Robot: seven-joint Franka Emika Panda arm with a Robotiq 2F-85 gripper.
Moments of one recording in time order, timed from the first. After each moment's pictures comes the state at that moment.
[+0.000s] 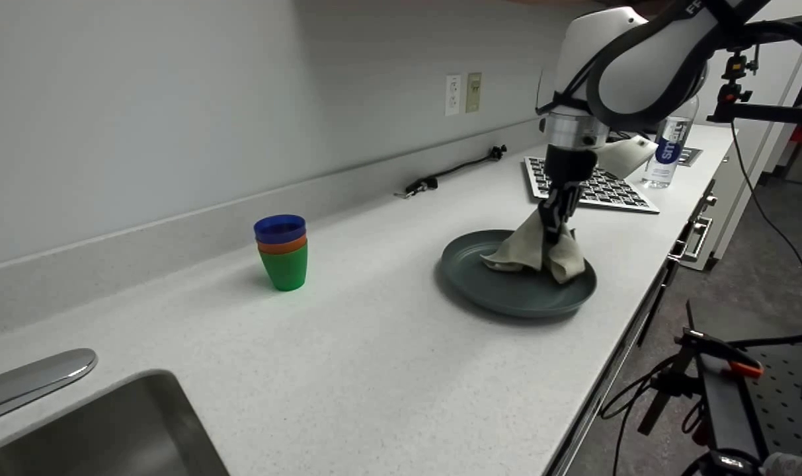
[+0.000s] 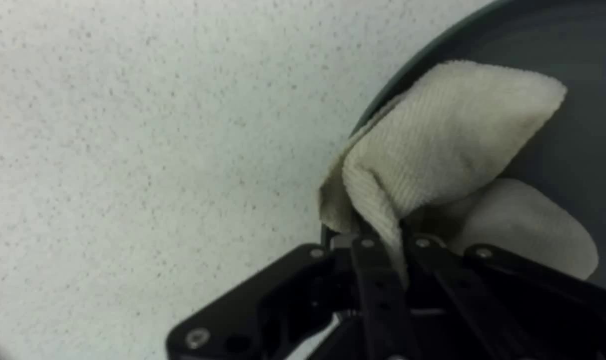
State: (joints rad) arm -0.14 0.06 -0.15 -2.48 -0.07 2.56 0.01
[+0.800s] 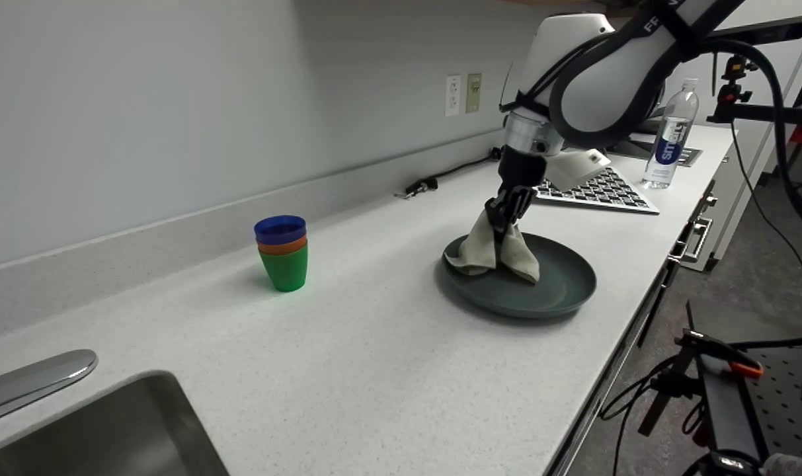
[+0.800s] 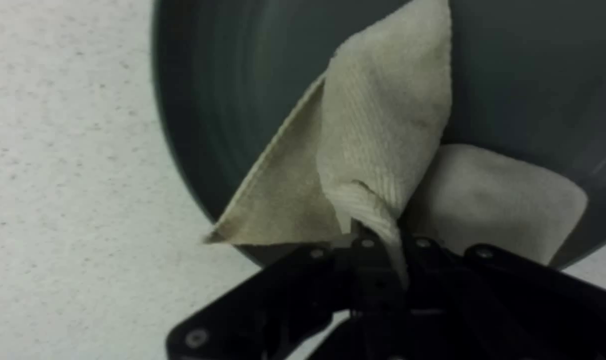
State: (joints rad) arm -0.09 0.17 -0.07 -2.39 0.00 2.73 0.12
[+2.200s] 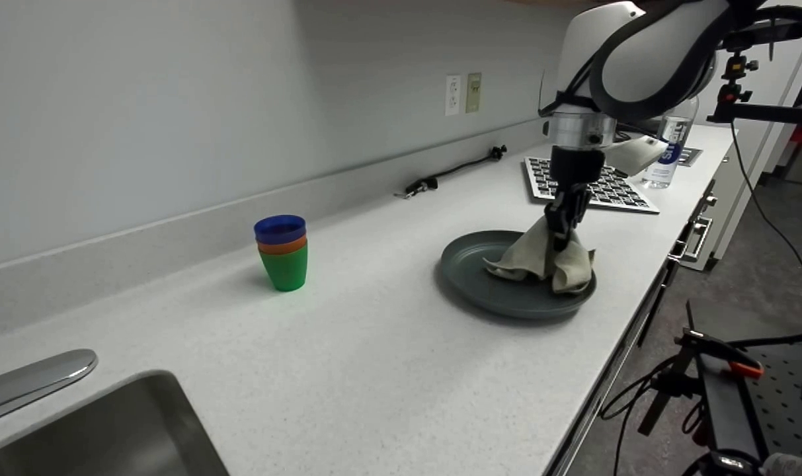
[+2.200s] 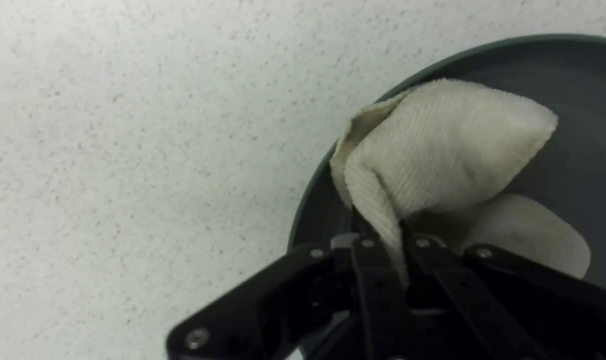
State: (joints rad) arm -0.13 0.02 -0.13 -2.50 -0.01 2.47 0.00
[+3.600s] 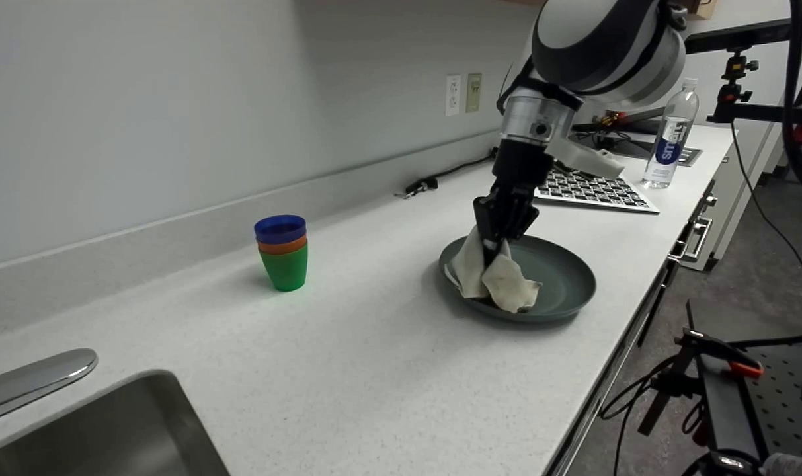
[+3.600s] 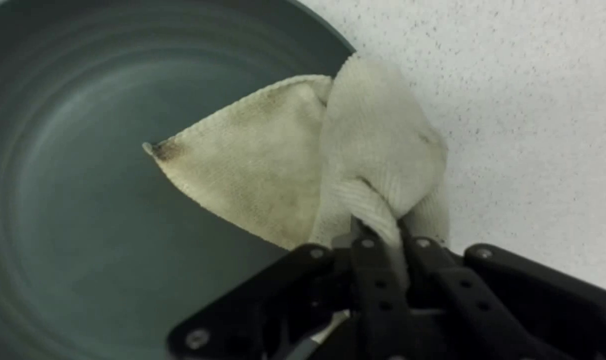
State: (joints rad) arm -0.10 0.08 0.07 -2.39 0.52 2.49 -0.05
